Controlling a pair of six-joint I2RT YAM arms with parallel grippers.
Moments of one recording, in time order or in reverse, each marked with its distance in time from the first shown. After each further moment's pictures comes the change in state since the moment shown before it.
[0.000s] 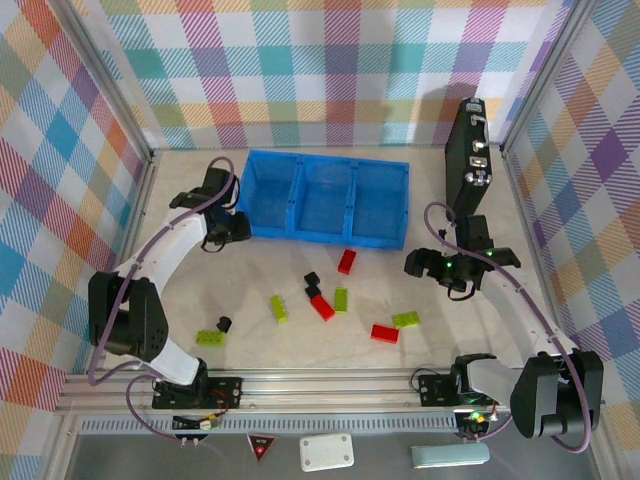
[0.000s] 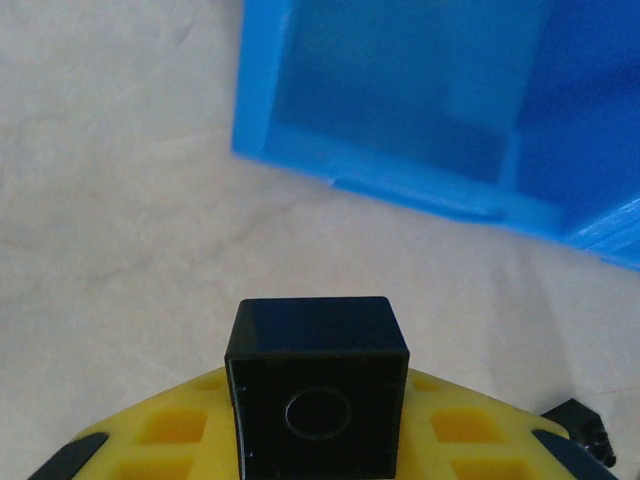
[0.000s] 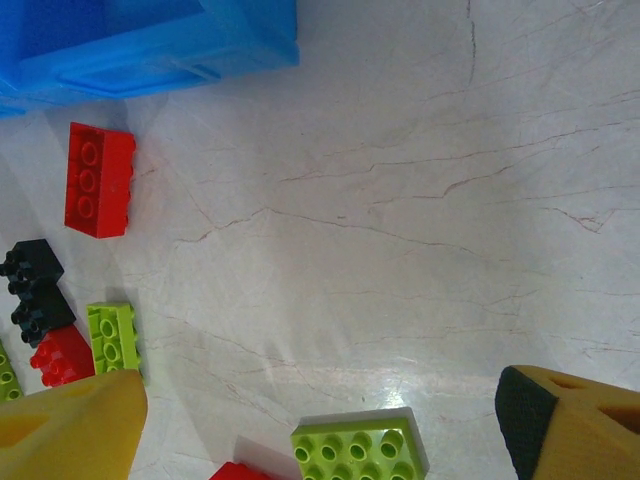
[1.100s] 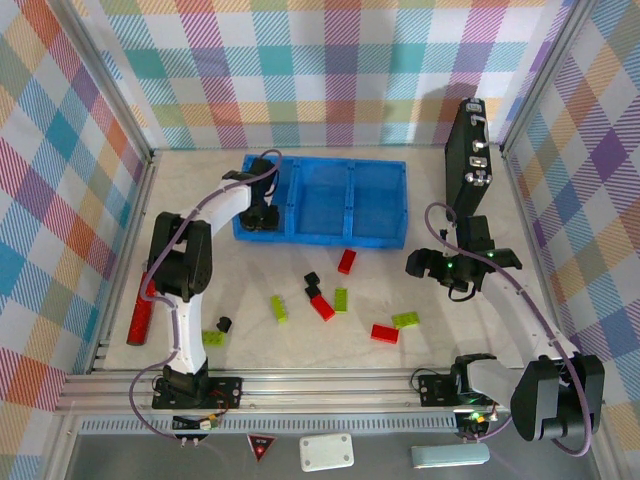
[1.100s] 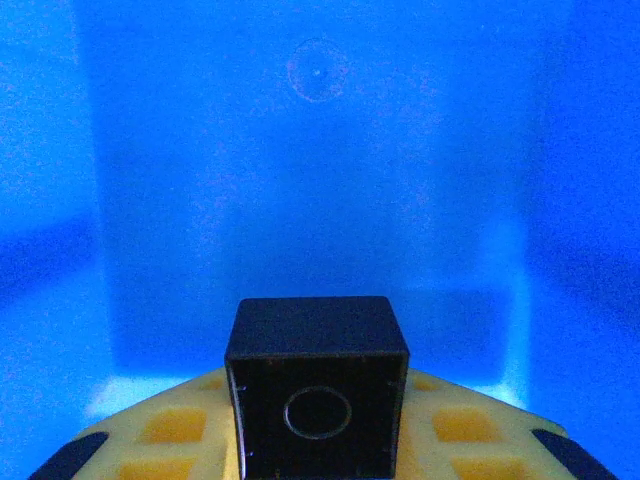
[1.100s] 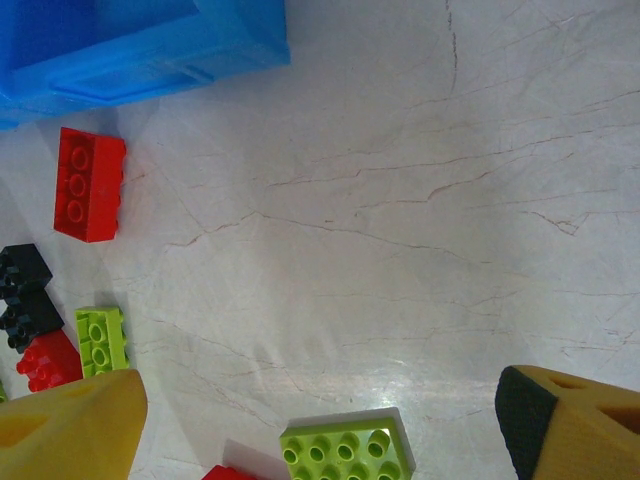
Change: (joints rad) left arm -0.076 0.494 0.339 -0.029 -0.045 0.111; right arm 0.000 -0.015 0.000 -0.007 0.026 -0.007
